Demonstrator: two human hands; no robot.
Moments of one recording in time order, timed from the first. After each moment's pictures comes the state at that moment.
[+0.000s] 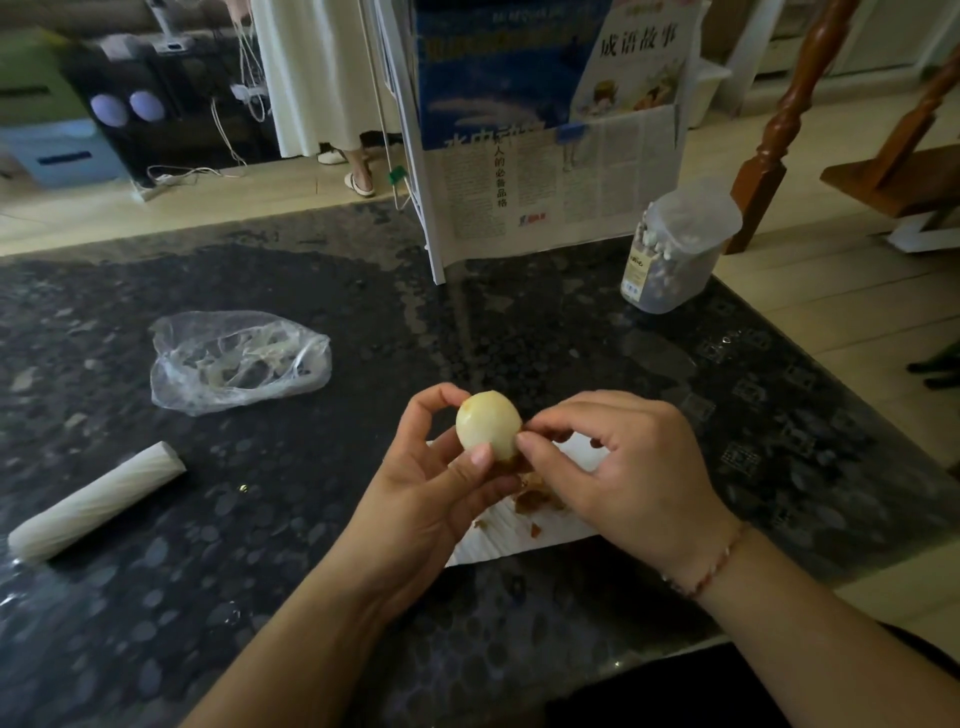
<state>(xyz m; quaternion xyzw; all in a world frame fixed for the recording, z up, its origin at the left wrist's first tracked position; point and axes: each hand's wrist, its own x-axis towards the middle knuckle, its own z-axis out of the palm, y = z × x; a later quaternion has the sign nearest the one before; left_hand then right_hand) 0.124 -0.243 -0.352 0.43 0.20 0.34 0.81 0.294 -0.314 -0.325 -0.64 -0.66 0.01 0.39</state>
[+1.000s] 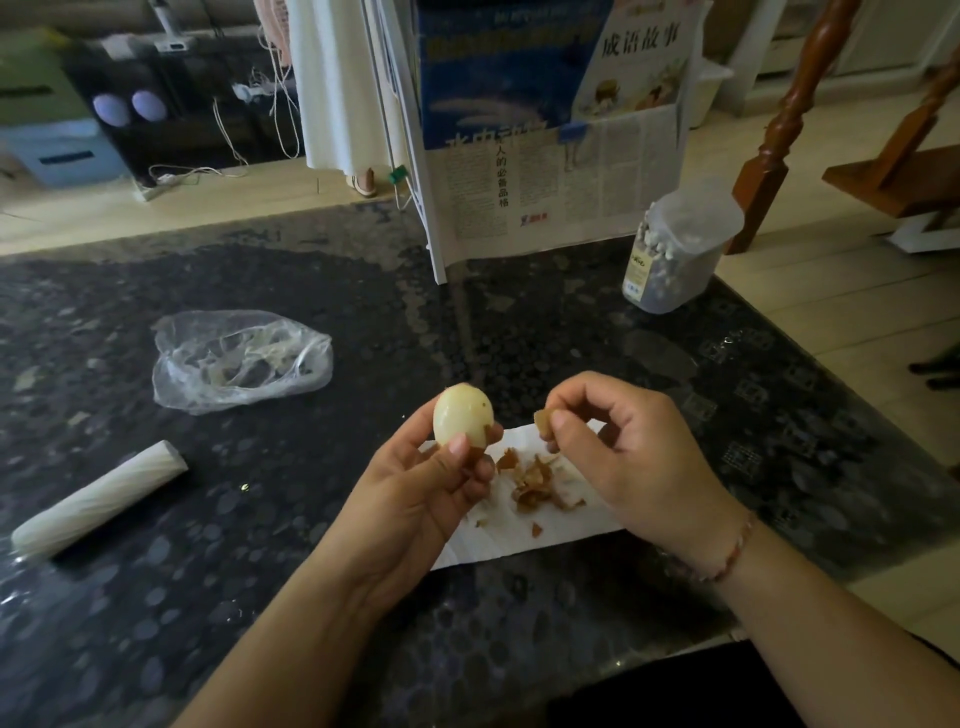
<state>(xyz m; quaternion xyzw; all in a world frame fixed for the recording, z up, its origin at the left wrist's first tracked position) 0.117 -0.234 -0.356 0.37 0.24 0.32 0.84 0.303 -0.308 -0.326 -0.62 -0.60 0.19 0.47</state>
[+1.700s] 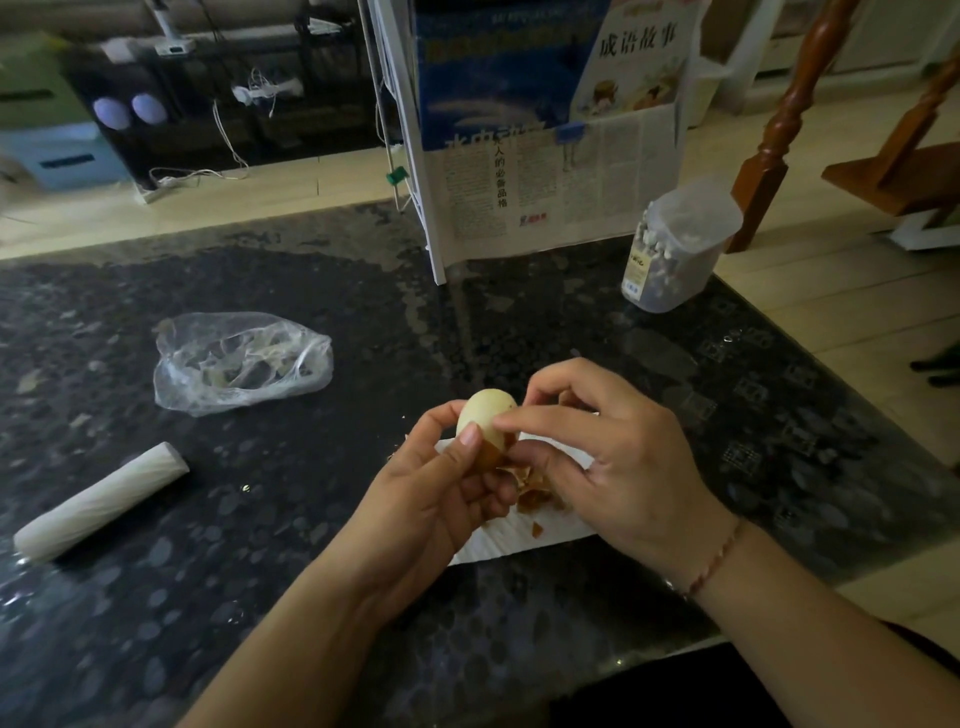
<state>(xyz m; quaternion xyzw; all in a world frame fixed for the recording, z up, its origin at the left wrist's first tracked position) 0.122 -0.244 -0.344 0.43 0.24 0.28 0.83 0.296 -0.309 -0.325 -0.57 -0.72 -0.04 0.39</state>
